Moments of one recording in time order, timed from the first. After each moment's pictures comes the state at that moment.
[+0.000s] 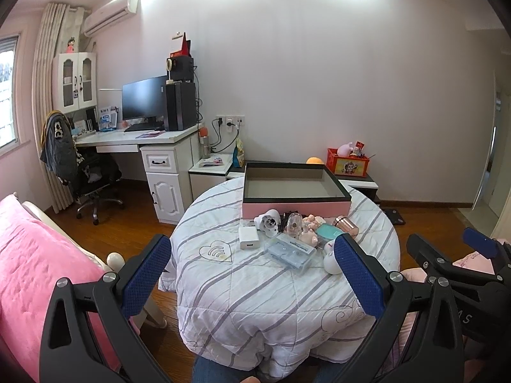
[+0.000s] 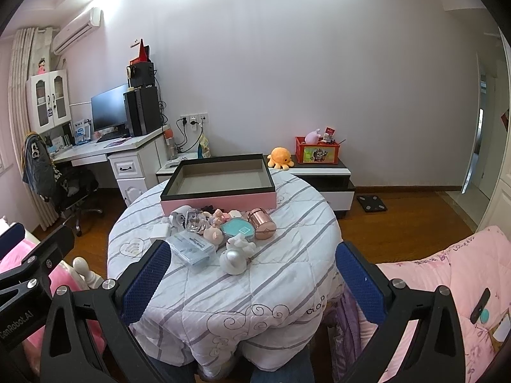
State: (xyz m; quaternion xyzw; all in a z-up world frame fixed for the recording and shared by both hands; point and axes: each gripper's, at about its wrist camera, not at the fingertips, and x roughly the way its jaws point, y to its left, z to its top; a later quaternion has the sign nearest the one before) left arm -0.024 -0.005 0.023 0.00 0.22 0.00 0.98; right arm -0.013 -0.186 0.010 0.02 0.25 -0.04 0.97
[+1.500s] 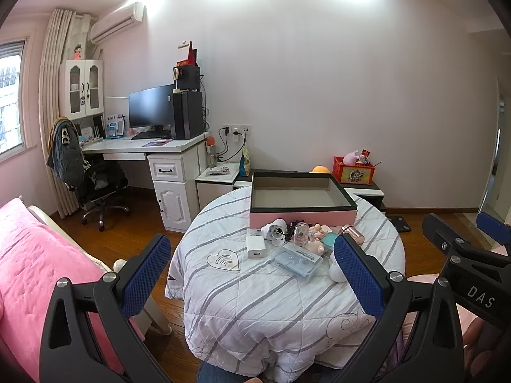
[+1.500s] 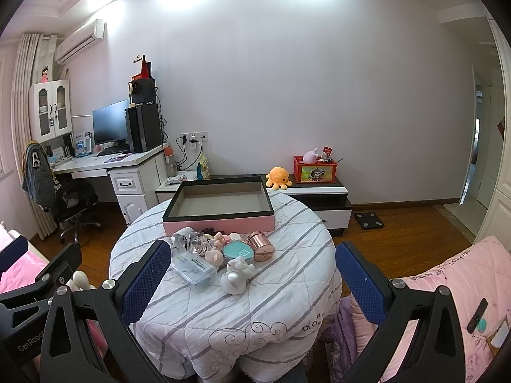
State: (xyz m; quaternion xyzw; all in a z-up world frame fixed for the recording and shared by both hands) left arm -0.035 0.000 0.031 -0.01 0.19 0.01 0.98; right arm -0.024 -0.184 0.029 0.02 0.20 -0.04 0.98
